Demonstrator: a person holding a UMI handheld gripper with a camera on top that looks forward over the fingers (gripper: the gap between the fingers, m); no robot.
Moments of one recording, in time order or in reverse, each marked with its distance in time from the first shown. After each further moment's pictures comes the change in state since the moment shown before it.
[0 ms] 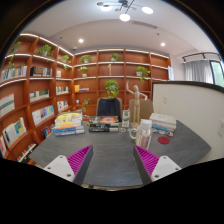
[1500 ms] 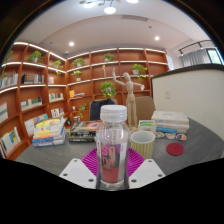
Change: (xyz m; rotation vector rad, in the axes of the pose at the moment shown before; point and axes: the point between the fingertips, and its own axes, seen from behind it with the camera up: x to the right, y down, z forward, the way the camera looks) arm 0.080 0.010 0.197 0.052 -0.018 0.086
